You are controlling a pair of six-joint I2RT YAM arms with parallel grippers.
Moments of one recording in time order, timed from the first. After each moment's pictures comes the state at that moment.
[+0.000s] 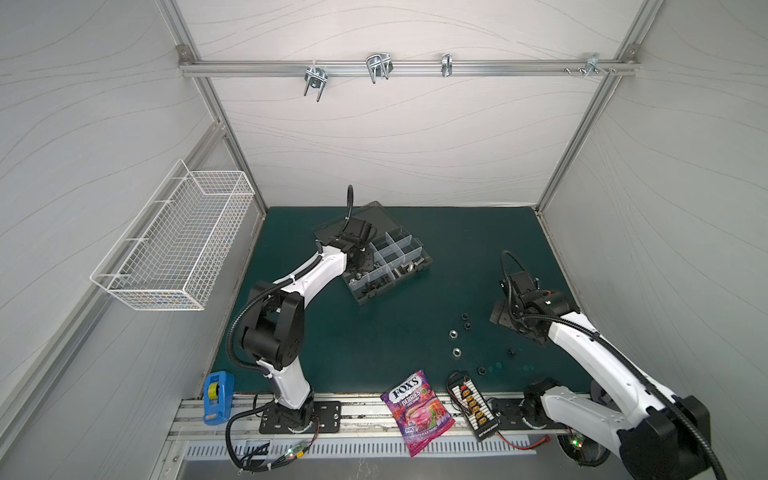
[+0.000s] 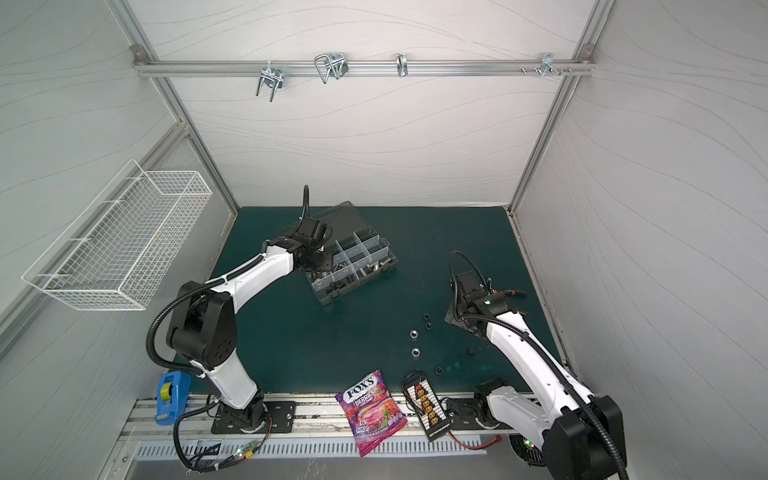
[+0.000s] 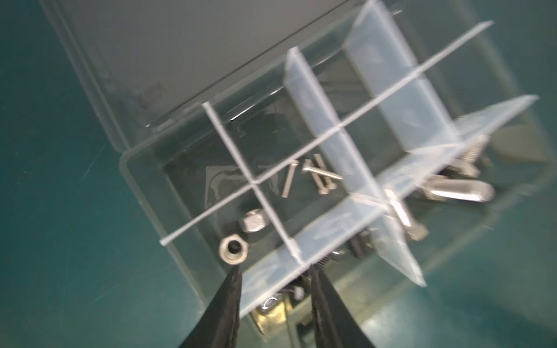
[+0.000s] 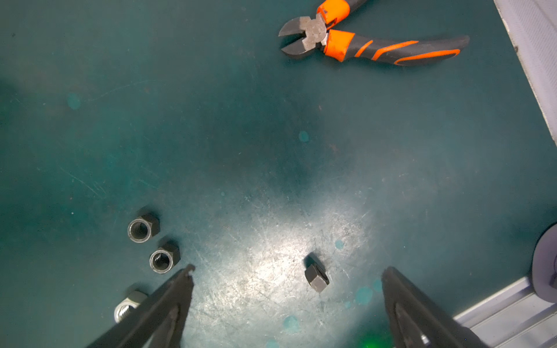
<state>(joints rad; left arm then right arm) -0.40 1.72 1.31 -0.64 -0.10 -0.35 0.40 1.03 0.77 -1.01 0.30 0.76</state>
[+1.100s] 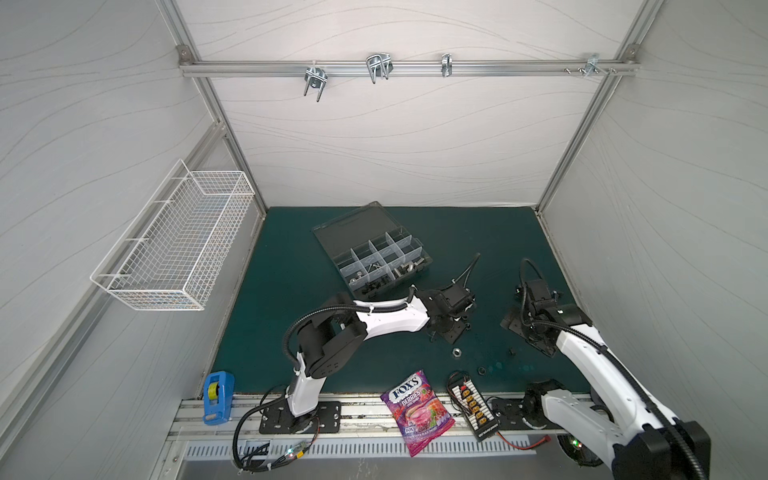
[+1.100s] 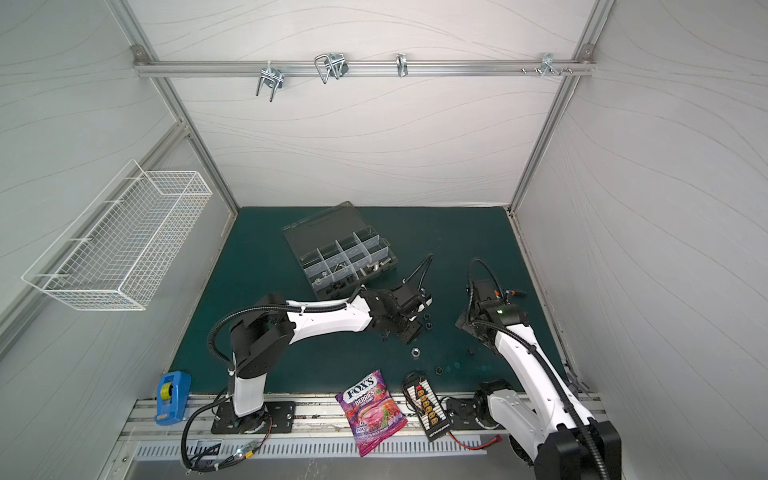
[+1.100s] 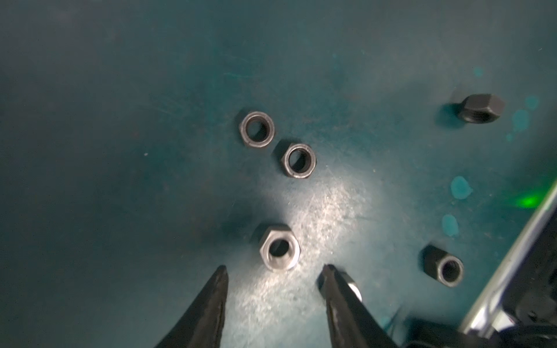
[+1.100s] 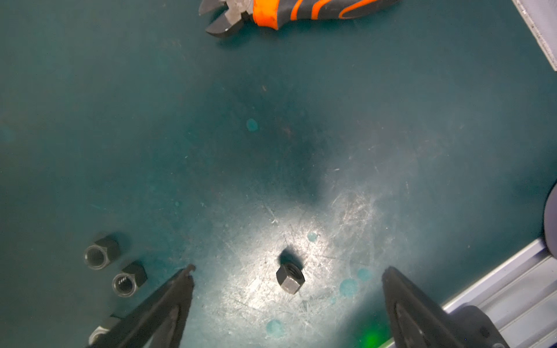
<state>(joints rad) -1.06 1.97 1.36 -0.49 0.03 -0.25 0.22 0.93 0.67 -1.01 0.23 0.79</state>
